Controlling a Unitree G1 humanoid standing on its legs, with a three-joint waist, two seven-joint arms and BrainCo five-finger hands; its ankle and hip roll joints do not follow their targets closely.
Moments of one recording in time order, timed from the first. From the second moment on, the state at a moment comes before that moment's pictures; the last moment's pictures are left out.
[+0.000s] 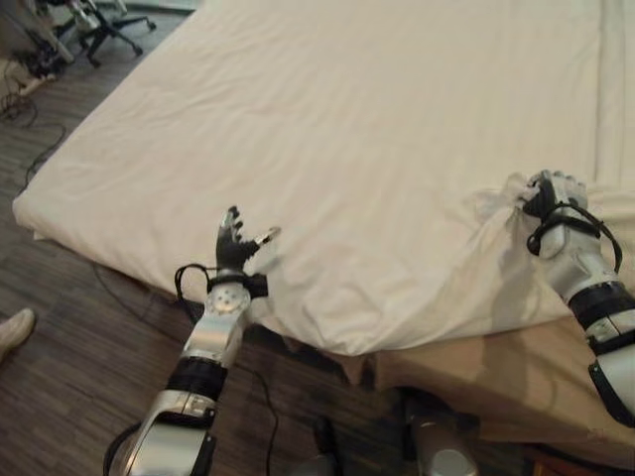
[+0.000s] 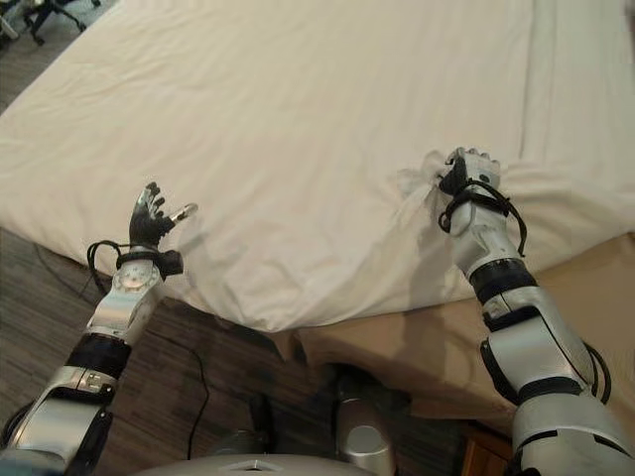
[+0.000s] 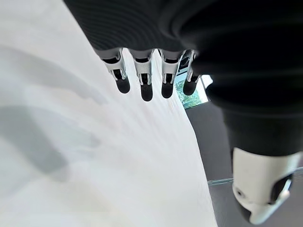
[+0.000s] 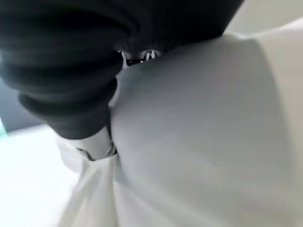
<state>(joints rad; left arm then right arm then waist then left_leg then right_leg) -0.26 0.40 -0.04 0.33 -0.31 -0.01 0.34 -0.64 -0.69 0.29 0.60 -0.45 0.24 -0.28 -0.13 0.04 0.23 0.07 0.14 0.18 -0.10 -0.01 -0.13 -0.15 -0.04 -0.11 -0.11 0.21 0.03</state>
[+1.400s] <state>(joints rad) -0.03 0.34 0.04 0.32 -0.31 0.08 0.27 0.18 -0.47 -0.15 1.14 -0.28 0.25 -0.28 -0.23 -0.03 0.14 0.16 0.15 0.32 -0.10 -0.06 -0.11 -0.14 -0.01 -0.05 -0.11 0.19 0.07</state>
